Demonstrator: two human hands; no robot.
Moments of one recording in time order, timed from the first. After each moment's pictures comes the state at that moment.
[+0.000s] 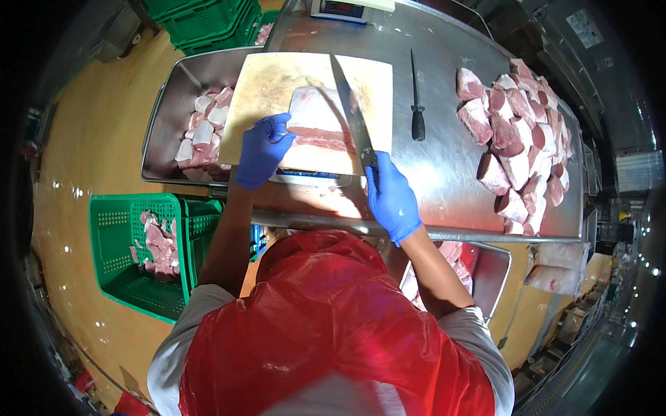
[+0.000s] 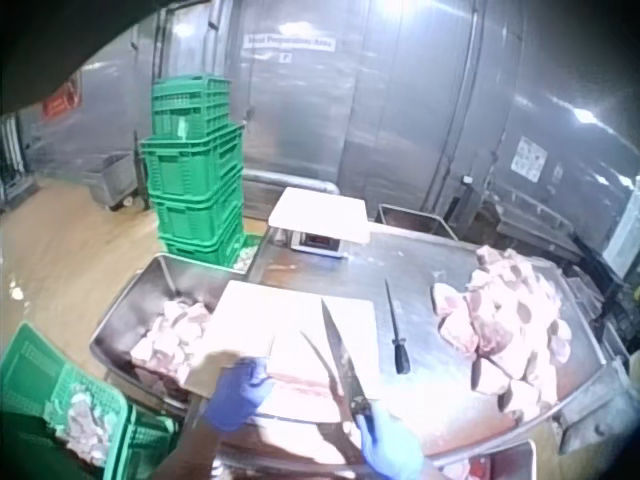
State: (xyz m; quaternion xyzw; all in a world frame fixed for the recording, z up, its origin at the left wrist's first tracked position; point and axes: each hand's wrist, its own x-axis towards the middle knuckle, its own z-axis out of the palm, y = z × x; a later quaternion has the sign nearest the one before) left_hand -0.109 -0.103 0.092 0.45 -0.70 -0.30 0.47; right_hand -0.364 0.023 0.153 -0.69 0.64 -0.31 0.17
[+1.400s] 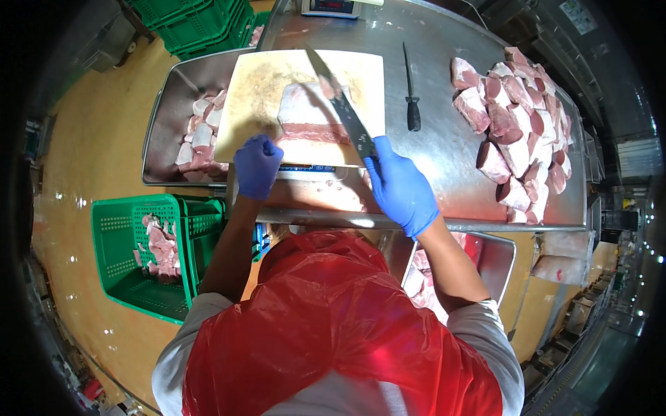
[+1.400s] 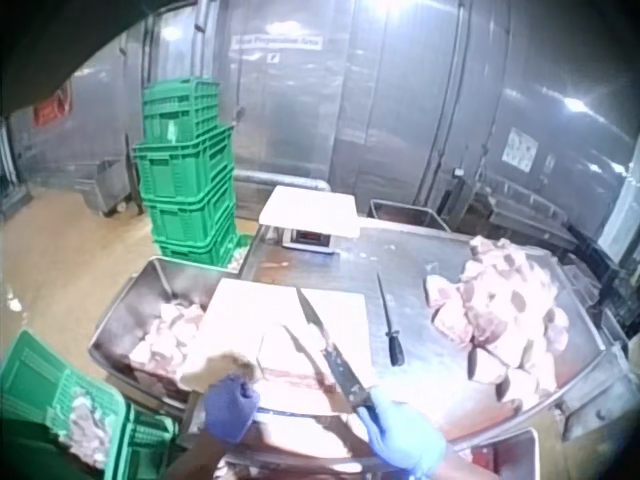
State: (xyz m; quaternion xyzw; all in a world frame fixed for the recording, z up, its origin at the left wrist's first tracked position) left_hand -0.111 -0.075 0.058 0.59 -0.72 -0.05 0.37; right_hand -0.371 0.029 0.213 -0.70 0.65 -0.21 0.22
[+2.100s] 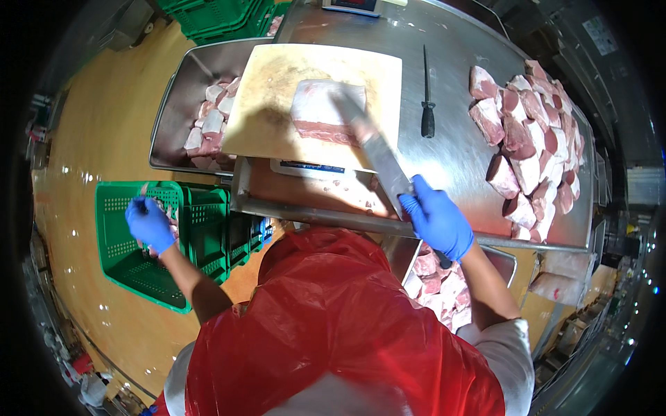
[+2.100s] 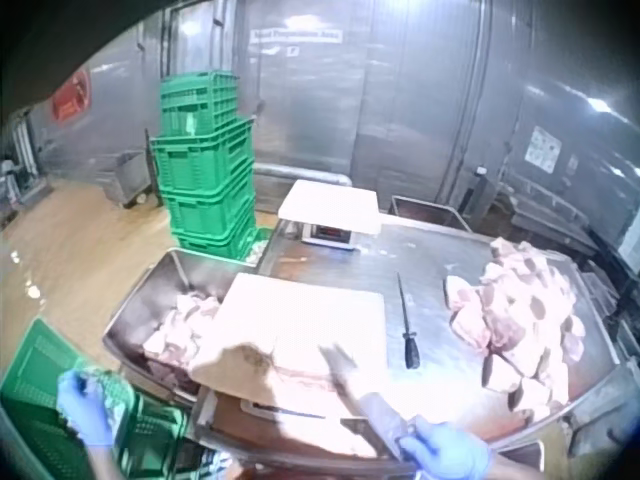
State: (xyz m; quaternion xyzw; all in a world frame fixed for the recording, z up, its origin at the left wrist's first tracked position) left_hand 0.117 0.012 0.112 0.79 -0.42 0.09 0.43; right_hand -0.444 0.055 0.198 -0.66 0.62 -0.11 0.41
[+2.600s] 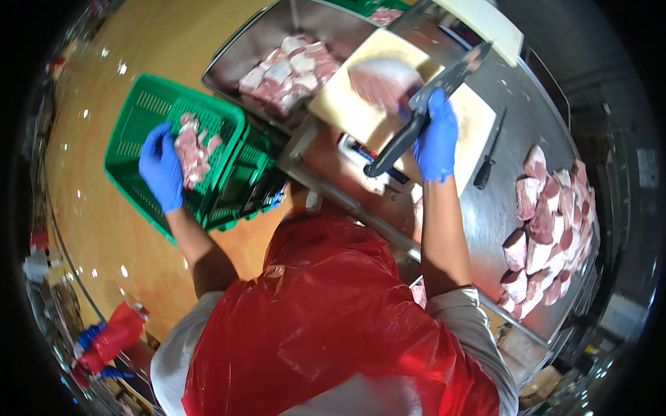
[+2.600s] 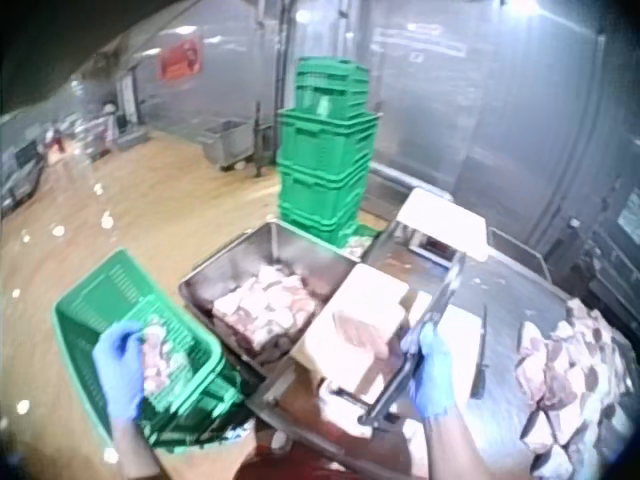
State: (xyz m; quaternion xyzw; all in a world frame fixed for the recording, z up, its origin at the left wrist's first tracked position) left_hand 0.157 0.078 0.152 0.73 -0.40 0.02 0.56; right_hand -0.257 -0.121 0.142 -0.41 0.37 -0.60 0.58
